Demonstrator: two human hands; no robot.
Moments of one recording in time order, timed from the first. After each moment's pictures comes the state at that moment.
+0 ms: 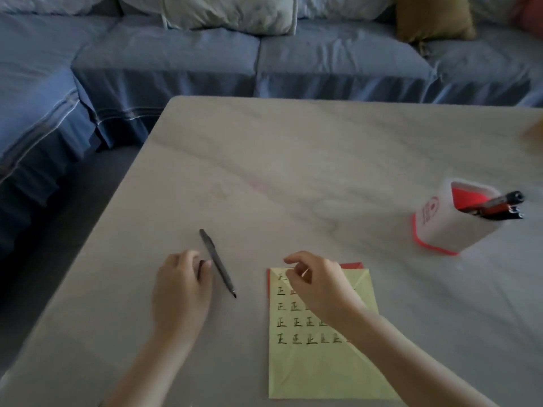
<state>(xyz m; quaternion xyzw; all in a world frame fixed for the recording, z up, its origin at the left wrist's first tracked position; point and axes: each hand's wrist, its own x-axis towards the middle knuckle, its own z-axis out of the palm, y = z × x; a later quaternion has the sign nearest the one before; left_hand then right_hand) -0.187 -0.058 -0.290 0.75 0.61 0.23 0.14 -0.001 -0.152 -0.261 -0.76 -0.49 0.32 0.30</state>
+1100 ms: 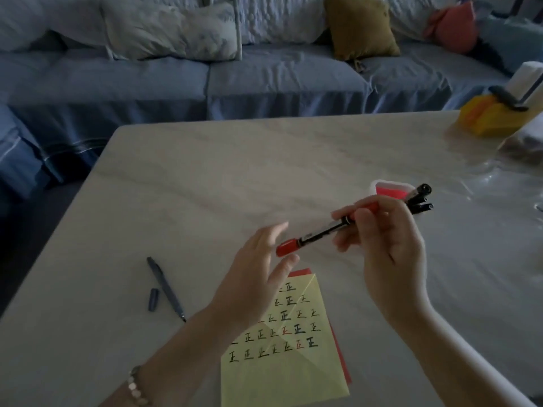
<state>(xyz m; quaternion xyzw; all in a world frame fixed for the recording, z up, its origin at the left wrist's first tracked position) -0.054 -0.115 -0.230 0.88 0.26 0.22 0.33 0.073 -0.217 -0.181 -0.59 -0.42 0.10 0.68</state>
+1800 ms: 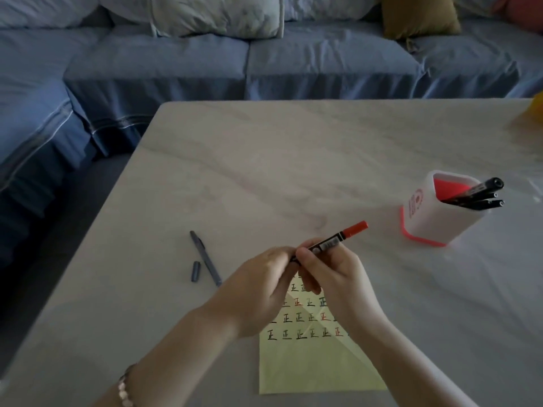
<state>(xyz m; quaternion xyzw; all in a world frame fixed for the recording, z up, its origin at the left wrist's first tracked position) -0.114 -0.105 -0.222 0.88 0.20 0.15 0.41 0.002 -0.181 -0.223 -0.63 -0.35 0.38 0.58</state>
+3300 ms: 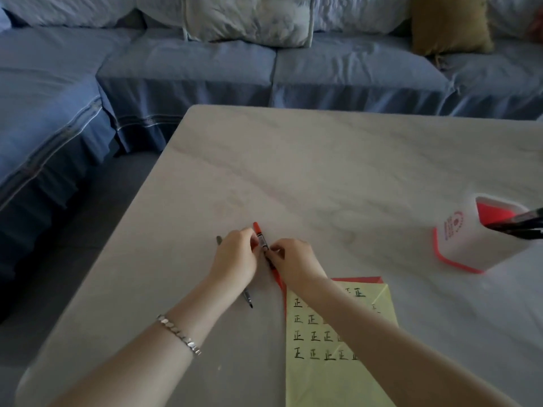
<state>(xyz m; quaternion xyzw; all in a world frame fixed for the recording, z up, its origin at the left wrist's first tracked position) -0.129 -0.013 -0.287 0.78 0.55 0.15 0.26 -0.024 -0.071 -0.284 -0.77 -0.50 0.29 0.26</state>
